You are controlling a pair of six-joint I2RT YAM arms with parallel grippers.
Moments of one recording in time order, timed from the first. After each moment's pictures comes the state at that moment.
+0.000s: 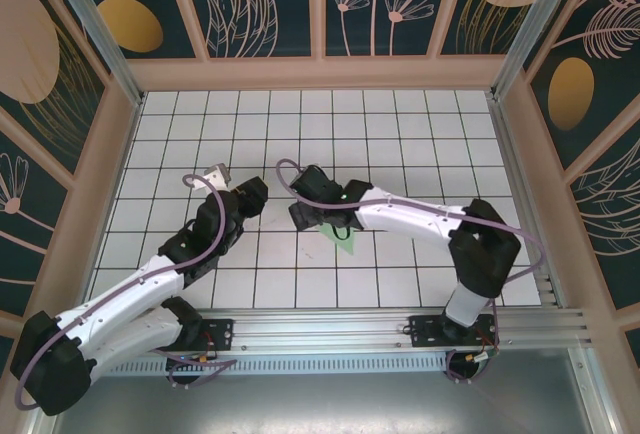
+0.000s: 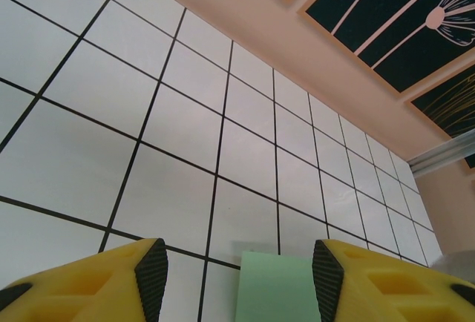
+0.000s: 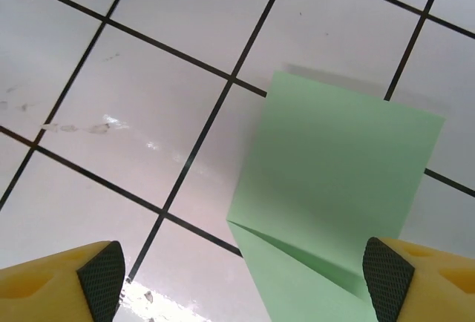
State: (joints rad) left arm -0.69 0.91 0.51 0.01 -0.40 -0.89; right arm 0.99 1.65 1.18 -0.52 0.25 0.41
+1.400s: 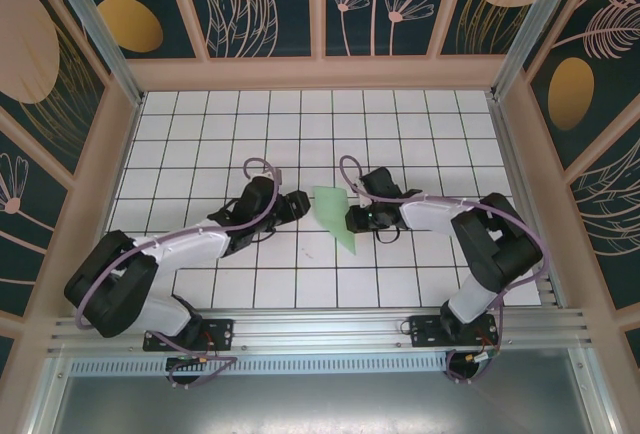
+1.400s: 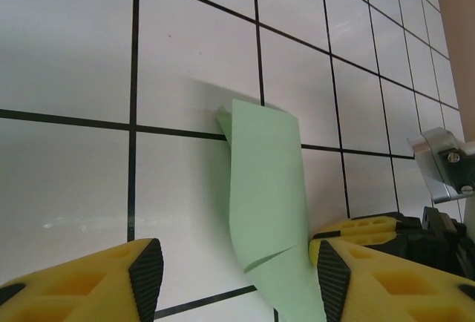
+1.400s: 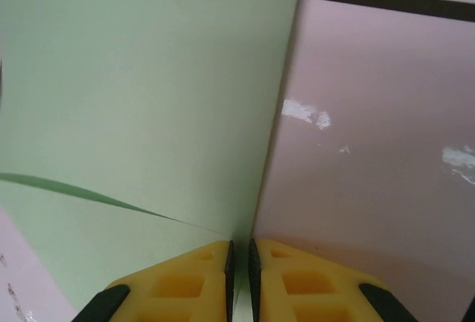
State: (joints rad) left arm -0.69 1.43 0.63 0.15 0.05 -0.89; right arm 0.58 1.64 0.77 -0.19 -0.28 0.39
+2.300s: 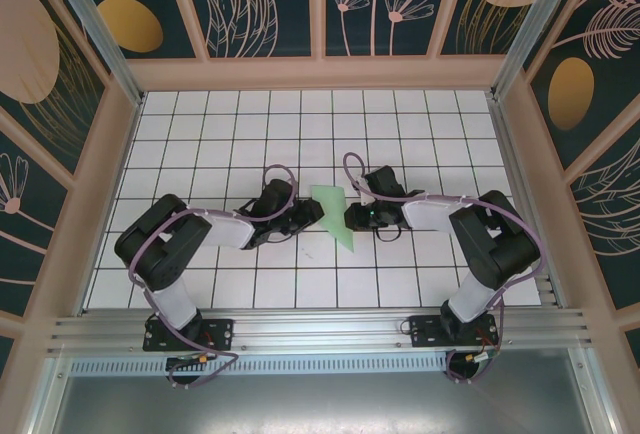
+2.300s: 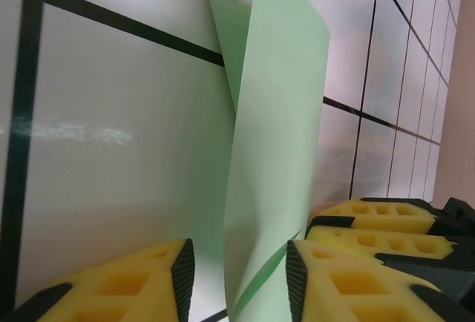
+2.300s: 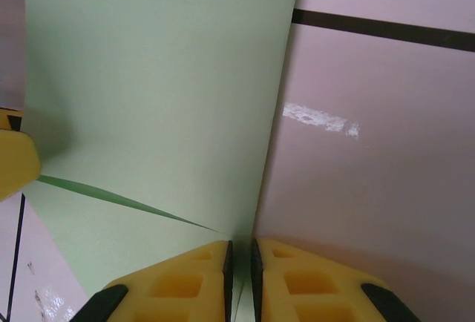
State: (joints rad) left arm -0.69 1.76 0.67 0.39 0.27 -1.13; right arm 0.56 1.66 0.75 -0.11 -0.35 0.40
